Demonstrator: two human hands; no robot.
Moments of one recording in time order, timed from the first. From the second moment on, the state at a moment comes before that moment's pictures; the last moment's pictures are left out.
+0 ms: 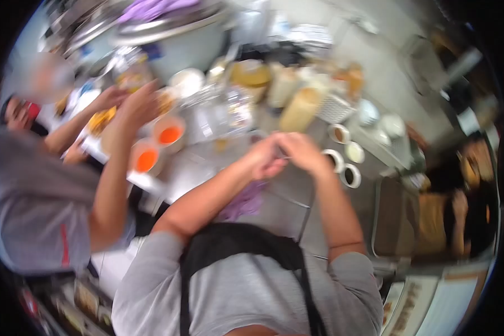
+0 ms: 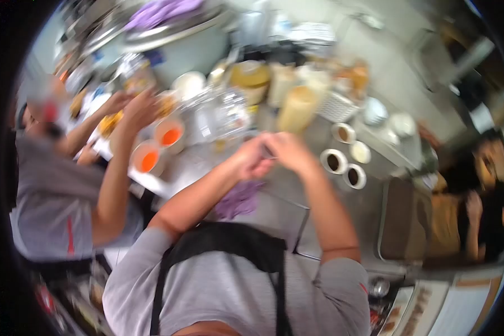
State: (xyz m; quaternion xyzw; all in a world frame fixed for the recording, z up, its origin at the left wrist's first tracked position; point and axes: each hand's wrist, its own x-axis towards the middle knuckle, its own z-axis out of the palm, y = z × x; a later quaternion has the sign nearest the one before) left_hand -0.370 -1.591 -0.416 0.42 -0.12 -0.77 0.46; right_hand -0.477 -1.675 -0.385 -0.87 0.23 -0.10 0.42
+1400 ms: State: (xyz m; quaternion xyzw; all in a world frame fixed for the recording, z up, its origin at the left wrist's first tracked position) left_hand -0.295 -1.568 -0.467 0.73 -0.40 -0.33 0.45; right_hand -0.414 -1.678 -0.409 -0.87 0.43 -0.05 0.25
